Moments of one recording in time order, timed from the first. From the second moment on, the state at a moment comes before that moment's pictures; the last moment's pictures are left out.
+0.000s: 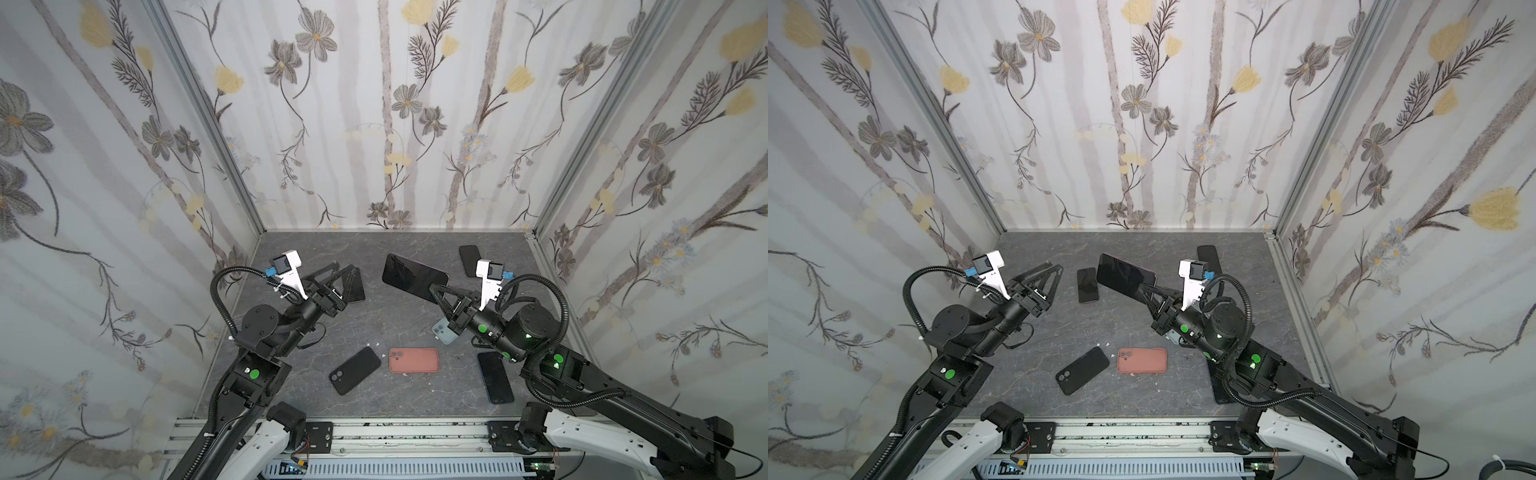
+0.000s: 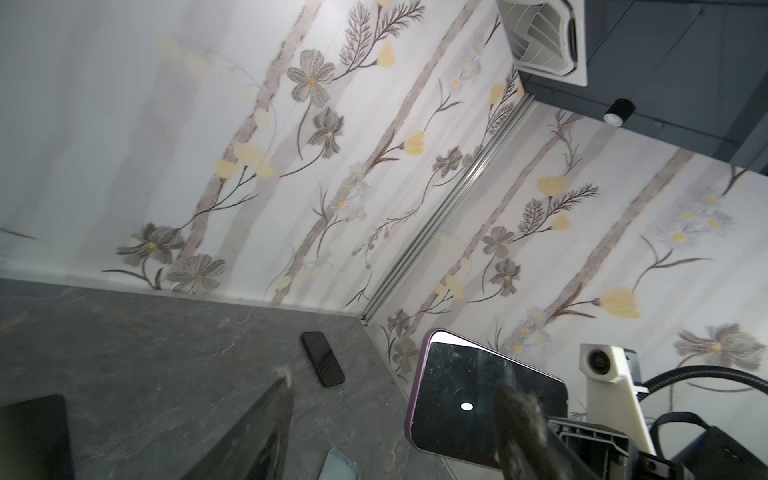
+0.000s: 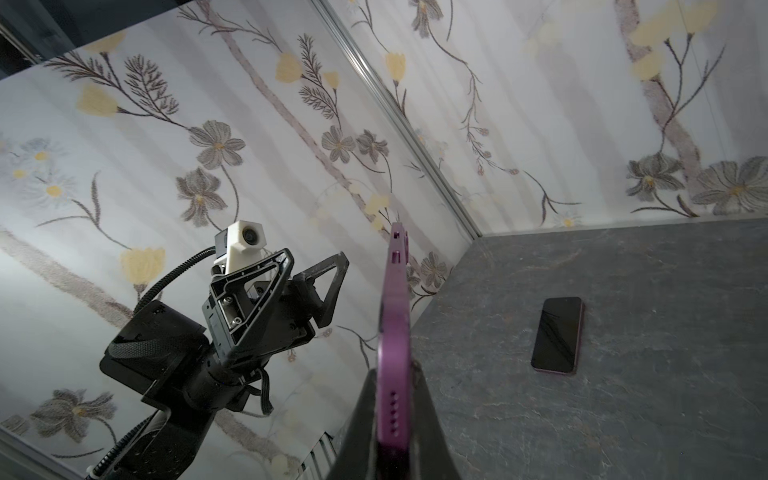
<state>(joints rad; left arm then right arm) -0.46 0.65 0.77 0.04 0.17 -0.70 0.99 0.84 0.83 0.09 0.10 0.68</state>
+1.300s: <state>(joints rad) -0.81 1.19 0.56 -0.17 0.21 -0.80 0.96 0.93 0.51 -0.25 -0.03 1.11</state>
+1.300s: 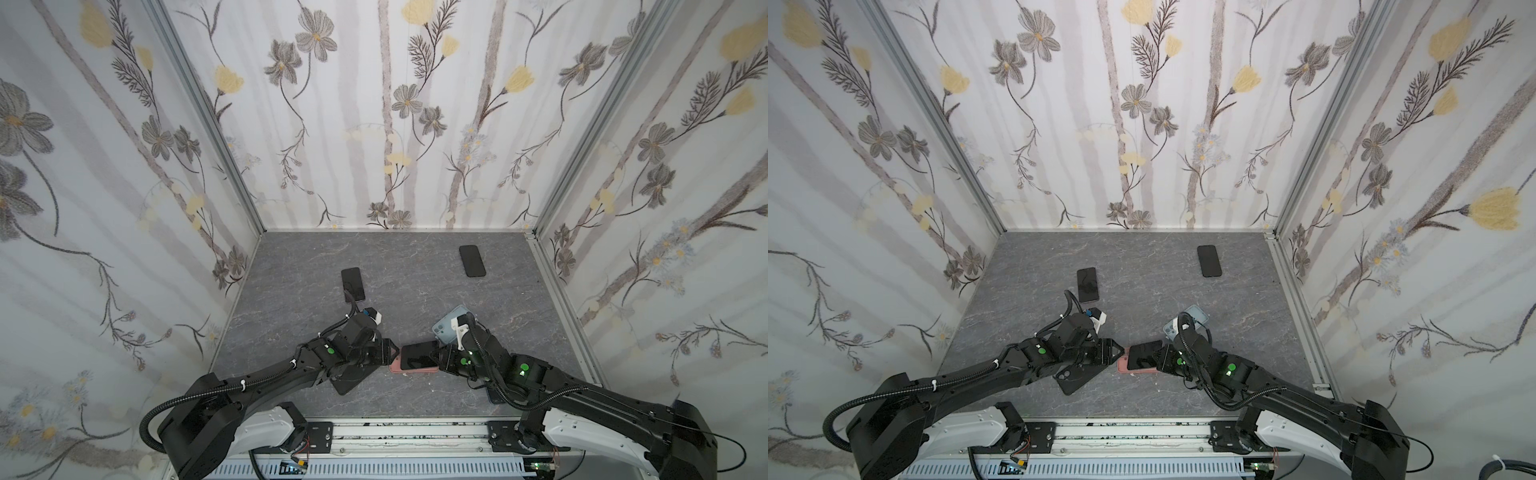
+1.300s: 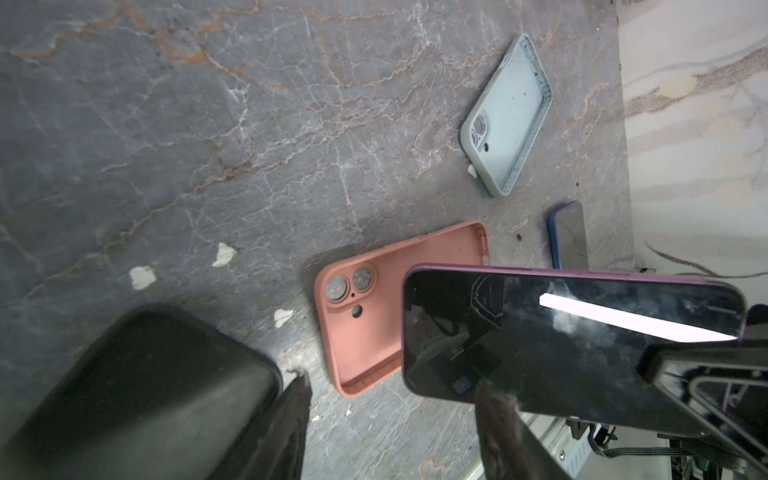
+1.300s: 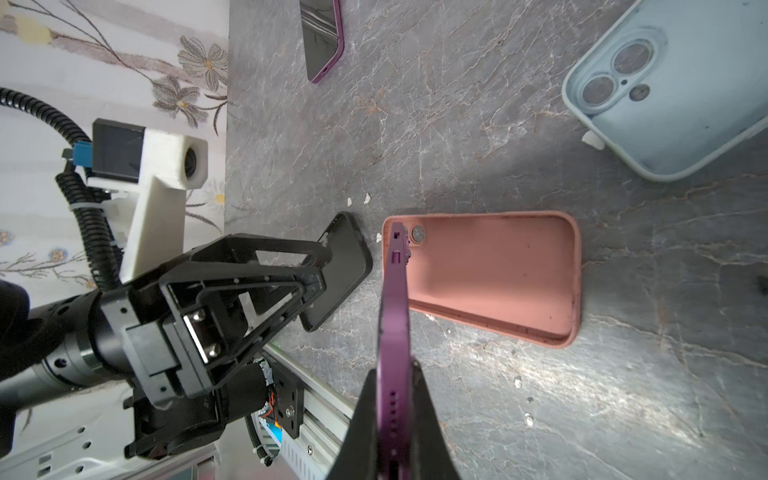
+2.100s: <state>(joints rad) -0.73 1.33 0.51 0.01 0.34 -0.89 0.80 1.06 0.46 -0.09 -0.30 1.04</state>
